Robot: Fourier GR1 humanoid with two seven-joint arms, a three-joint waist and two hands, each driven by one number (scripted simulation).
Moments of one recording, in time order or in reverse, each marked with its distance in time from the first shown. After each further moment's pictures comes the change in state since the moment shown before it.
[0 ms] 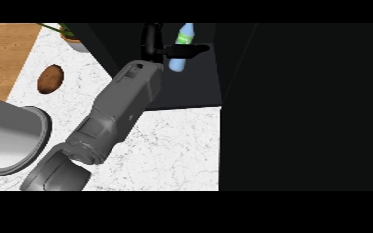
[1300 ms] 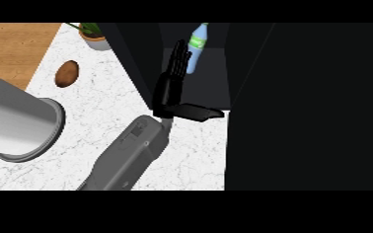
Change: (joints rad) left arm 0.535 -0.025 -0.316 -0.707 0.121 -0.136 0.054; right arm 0.012 0.048 0.111 -0.031 0.033 -0.081 0.072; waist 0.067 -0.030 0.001
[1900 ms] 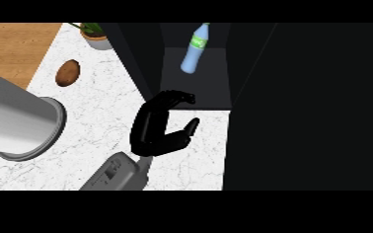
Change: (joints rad) left arm 0.318 0.126 -0.110 -0.440 -0.022 -0.020 0.100; right arm 0.010 -0.099 0.045 -0.026 0.086 0.080 -0.034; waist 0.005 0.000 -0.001
